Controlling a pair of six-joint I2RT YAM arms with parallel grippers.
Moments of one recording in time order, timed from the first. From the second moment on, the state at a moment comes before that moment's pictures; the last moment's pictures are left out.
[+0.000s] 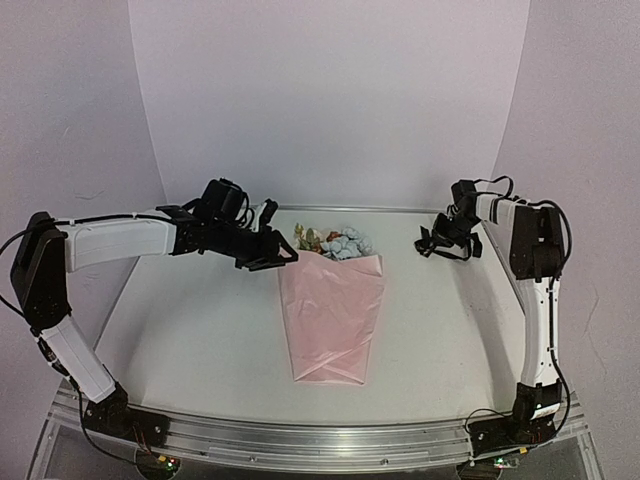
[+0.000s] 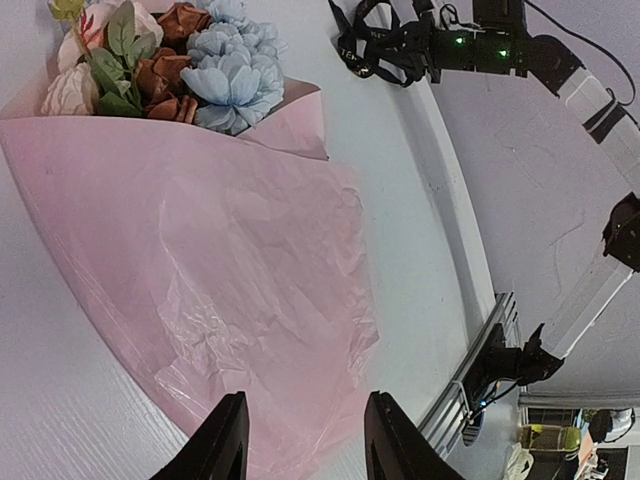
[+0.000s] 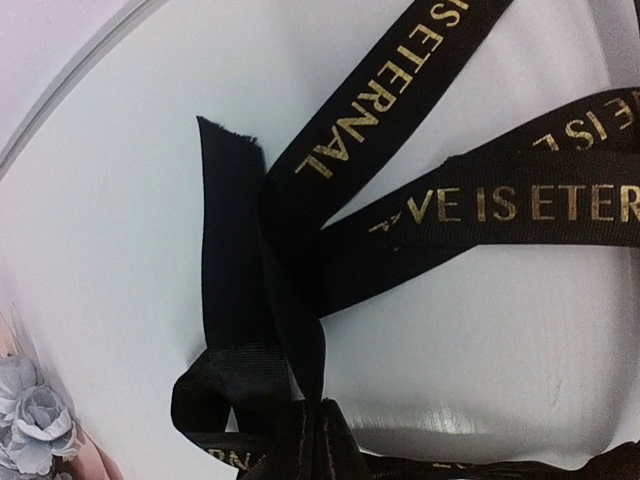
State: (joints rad) left arm -0.67 1.65 1.21 -0.25 0.46 -0.60; right arm 0.06 2.42 2.00 -0.64 -0.18 0.47
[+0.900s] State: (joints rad) left arm -1.01 1.75 1.39 0.00 0.15 -0.21; right arm 0.60 1.33 1.23 -0.67 -0.12 0.99
